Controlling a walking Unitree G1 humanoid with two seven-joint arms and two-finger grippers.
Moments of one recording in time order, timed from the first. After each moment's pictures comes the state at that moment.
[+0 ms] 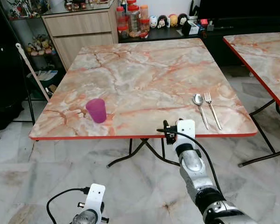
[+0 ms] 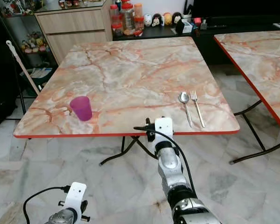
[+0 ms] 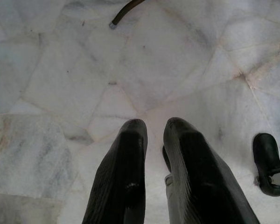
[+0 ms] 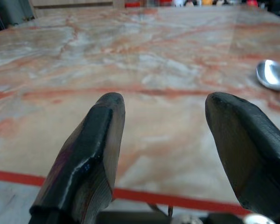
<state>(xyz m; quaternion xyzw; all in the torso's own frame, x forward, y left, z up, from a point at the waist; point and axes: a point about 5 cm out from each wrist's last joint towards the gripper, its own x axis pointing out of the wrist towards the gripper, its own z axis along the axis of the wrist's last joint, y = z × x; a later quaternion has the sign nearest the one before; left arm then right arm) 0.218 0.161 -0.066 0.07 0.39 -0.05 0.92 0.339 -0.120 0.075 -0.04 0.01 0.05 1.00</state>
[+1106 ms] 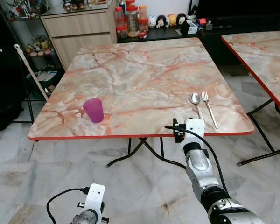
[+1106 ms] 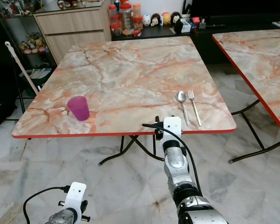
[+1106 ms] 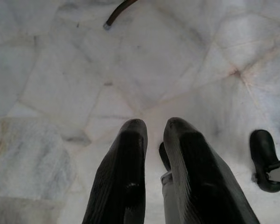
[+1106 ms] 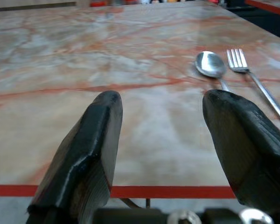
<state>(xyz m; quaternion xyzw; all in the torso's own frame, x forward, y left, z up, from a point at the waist) 0.216 0.160 -0.067 0.08 0.39 -0.05 0.91 0.339 -0.140 0.071 -0.03 0.02 0.00 1.00</state>
